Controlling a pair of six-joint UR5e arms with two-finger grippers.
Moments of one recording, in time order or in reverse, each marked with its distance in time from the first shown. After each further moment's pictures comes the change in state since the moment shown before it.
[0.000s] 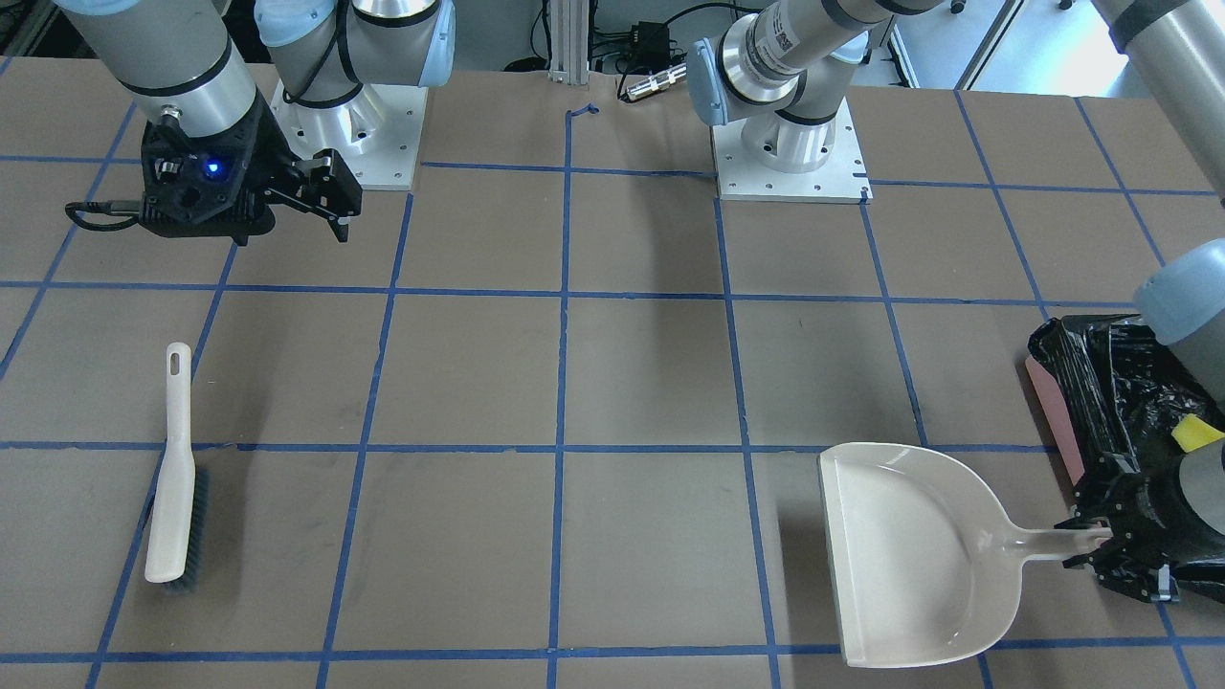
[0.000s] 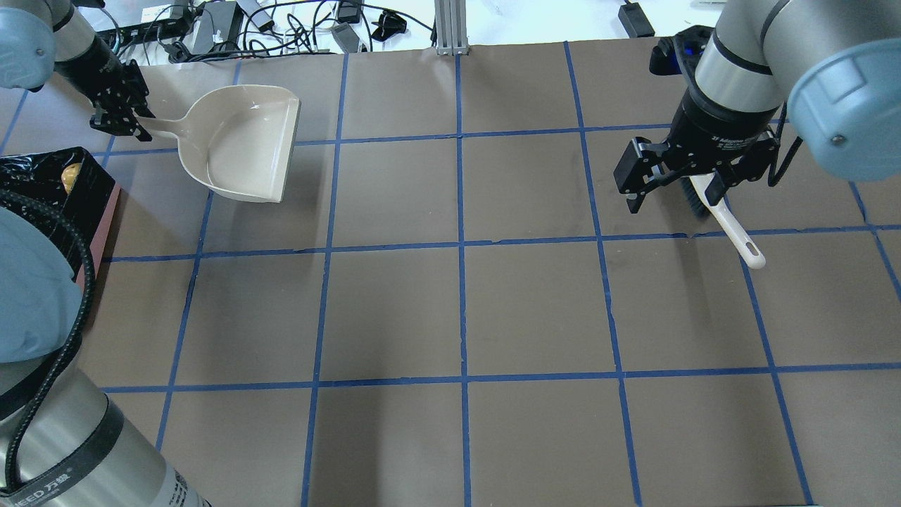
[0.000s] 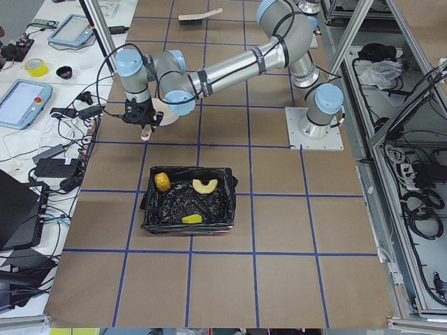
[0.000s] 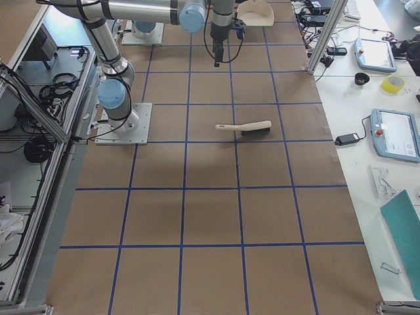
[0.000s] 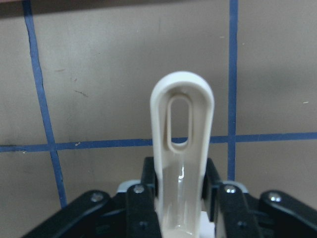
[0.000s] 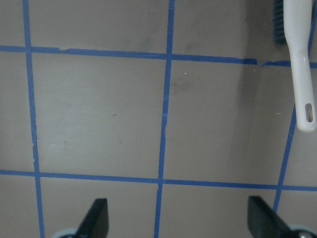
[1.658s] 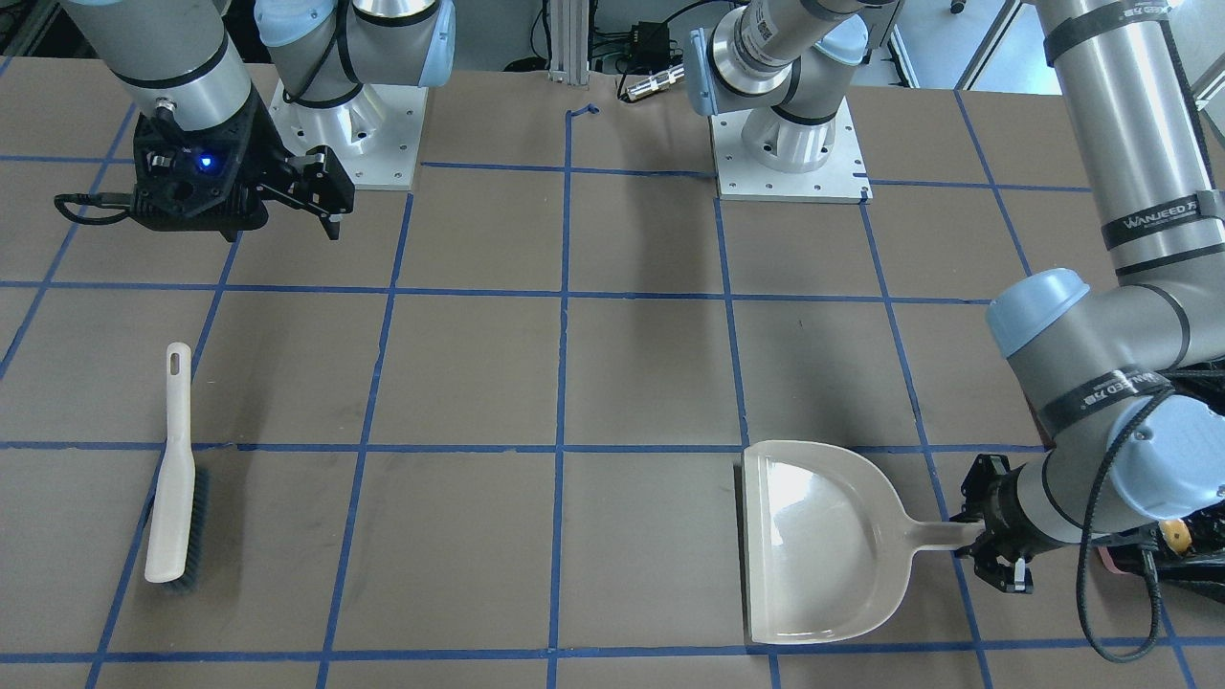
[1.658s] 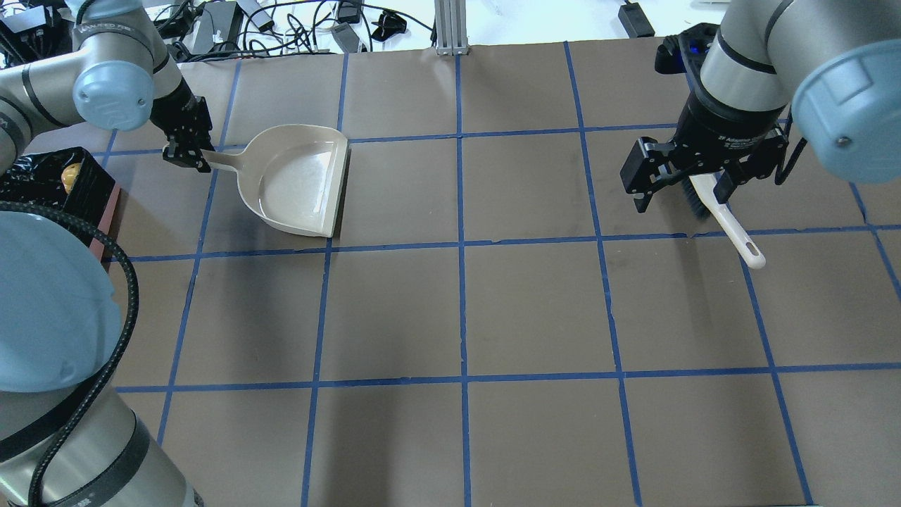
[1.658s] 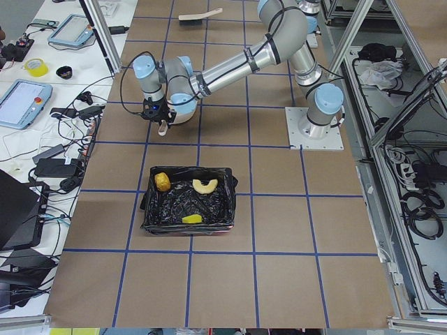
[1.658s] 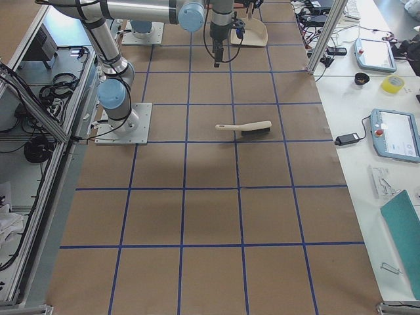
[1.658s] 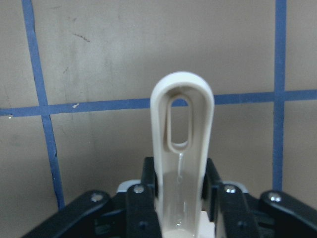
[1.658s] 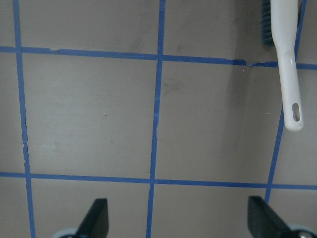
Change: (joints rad) left arm -0.122 0.016 -0.173 0.134 0.087 -0.105; right arm -0.001 -0.008 -0.001 -0.002 -0.028 -0.001
